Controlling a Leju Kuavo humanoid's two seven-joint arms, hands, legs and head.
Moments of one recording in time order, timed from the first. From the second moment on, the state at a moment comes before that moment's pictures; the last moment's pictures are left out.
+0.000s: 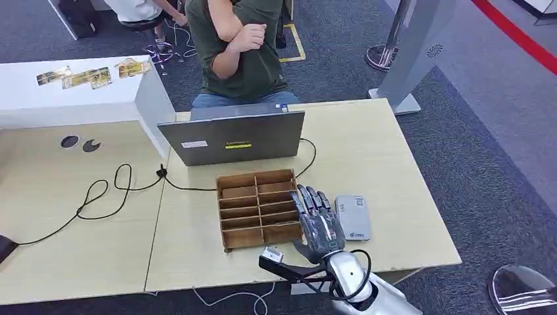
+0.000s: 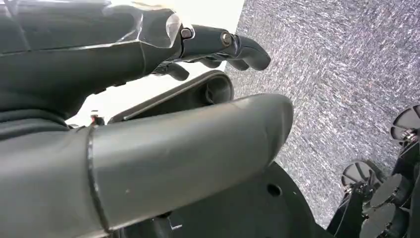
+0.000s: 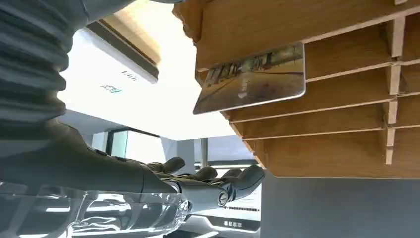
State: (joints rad) left arm -0.09 -0.06 -0.74 -0.15 1.43 0.54 0.30; right arm -0.24 -0.18 0.92 -1.23 1.39 -0.30 0.34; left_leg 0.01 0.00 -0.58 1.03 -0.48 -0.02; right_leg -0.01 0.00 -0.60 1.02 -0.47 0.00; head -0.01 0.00
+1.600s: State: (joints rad) left arm -0.09 -0.05 -0.74 -0.15 1.43 0.54 0.29; right arm -0.25 -0.20 0.95 -1.28 1.29 -0.25 0.33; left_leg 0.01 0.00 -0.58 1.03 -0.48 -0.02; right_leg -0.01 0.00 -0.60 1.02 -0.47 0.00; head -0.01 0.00
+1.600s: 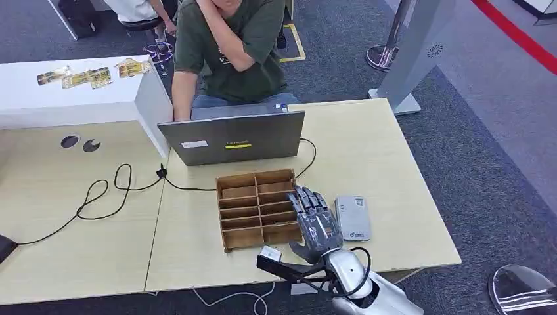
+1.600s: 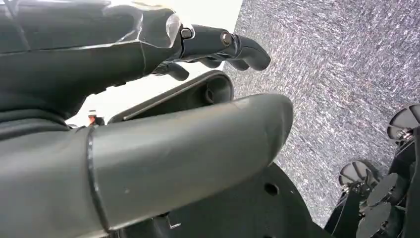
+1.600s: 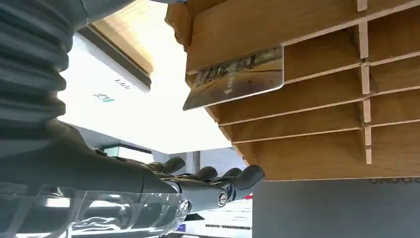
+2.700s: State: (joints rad) left arm -0.09 -0.05 -0.74 -0.15 1.43 0.54 0.29; right arm -0.26 -0.20 0.96 -1.28 1.25 -0.25 0.33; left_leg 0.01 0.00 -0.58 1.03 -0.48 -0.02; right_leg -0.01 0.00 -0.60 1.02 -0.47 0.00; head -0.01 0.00
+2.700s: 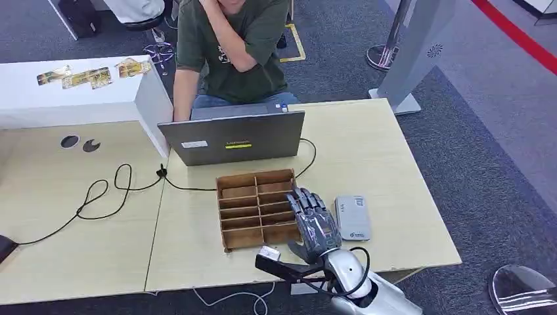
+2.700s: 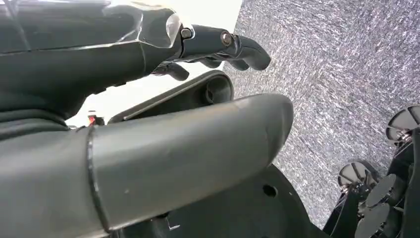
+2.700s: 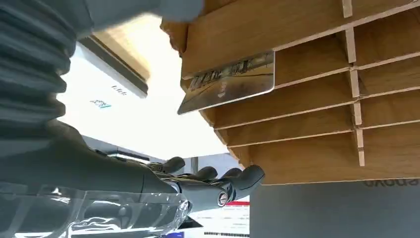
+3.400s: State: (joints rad) left arm -0.09 -0.05 -0.74 -0.15 1.43 0.54 0.29; right arm -0.27 -0.20 0.96 -1.28 1.24 -0.28 0.33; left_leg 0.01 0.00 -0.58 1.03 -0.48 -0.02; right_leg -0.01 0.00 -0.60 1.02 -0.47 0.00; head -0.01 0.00
